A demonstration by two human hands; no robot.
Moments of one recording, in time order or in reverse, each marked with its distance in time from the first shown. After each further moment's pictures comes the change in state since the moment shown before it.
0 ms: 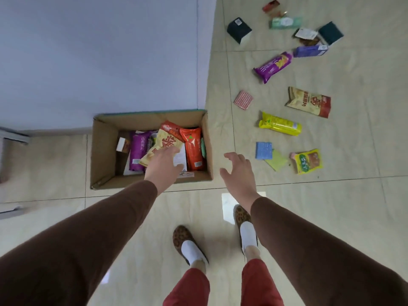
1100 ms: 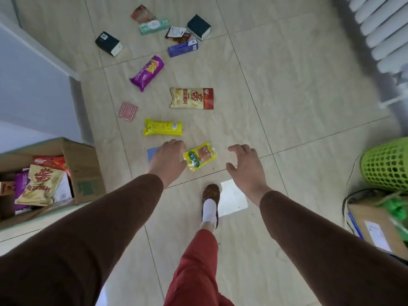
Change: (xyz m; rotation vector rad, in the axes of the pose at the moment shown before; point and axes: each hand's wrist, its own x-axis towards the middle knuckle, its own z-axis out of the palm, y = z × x) left_hand -0.006 0.522 0.266 0.319 -0.053 0.376; right_hand -0.010 0.420 -0.407 -0.096 0.146 0.045
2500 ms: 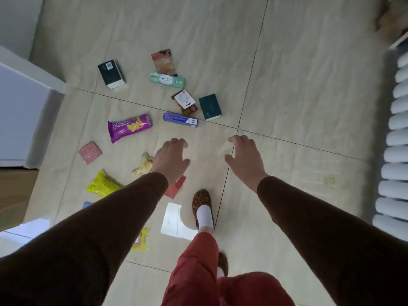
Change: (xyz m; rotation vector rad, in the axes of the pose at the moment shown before) left_hand 0.532 0.128 -0.150 -0.293 0.199 -0.541; right_hand 0.660 0.004 -0.221 -0.277 -0.323 -0.460
